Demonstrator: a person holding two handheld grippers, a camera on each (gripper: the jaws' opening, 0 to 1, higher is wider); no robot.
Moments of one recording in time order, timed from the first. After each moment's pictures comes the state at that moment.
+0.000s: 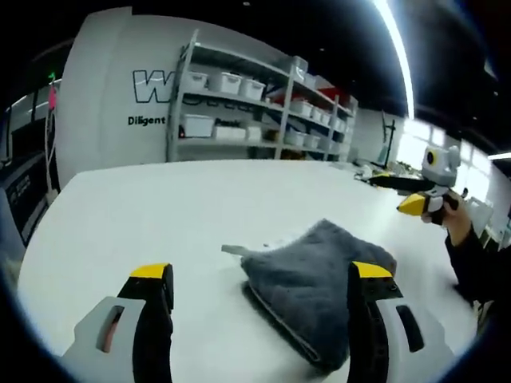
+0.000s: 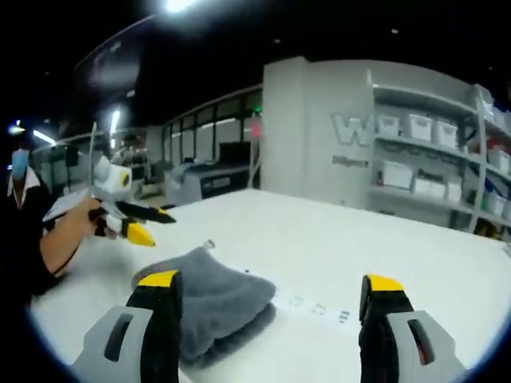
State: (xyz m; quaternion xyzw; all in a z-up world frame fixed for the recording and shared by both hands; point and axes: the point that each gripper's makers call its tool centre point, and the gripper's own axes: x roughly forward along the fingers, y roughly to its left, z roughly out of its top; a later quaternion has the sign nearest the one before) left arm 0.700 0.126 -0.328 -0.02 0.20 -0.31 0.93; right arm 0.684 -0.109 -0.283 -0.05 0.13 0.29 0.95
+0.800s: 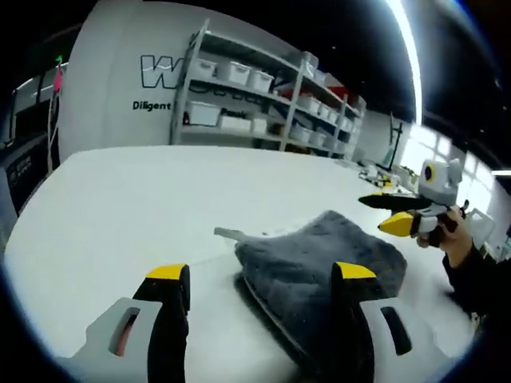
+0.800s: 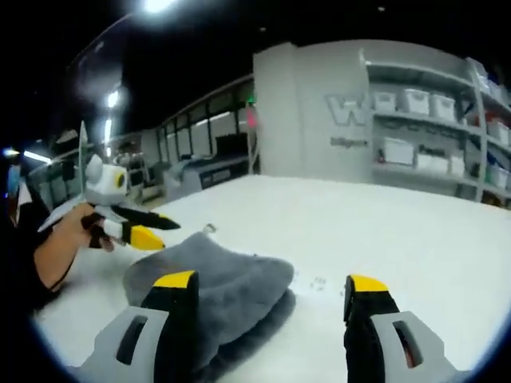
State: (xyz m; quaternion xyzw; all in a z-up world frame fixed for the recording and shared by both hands) left arm 0.708 0.114 -0.355 -0.05 0.23 -0.30 0.93; right arm 0.702 -0.081 -0.335 0.00 0.16 0.28 0.95
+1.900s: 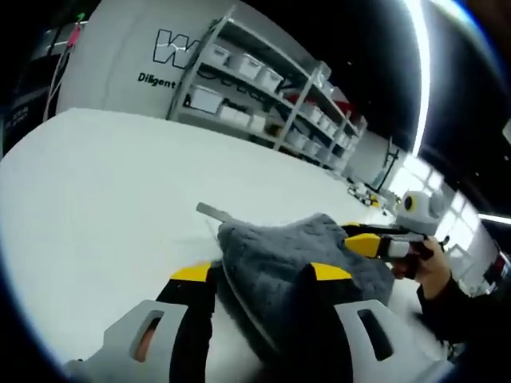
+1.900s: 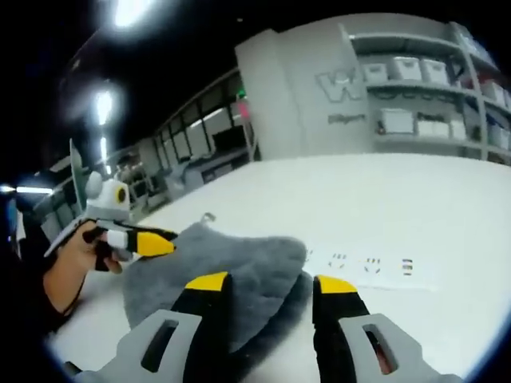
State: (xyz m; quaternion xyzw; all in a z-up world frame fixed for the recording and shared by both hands) left arm 0.686 0.086 -0.382 -0.15 0.26 -0.32 0.90; right arm 0.707 -0.064 -0.373 0.06 0.22 0.30 0.93
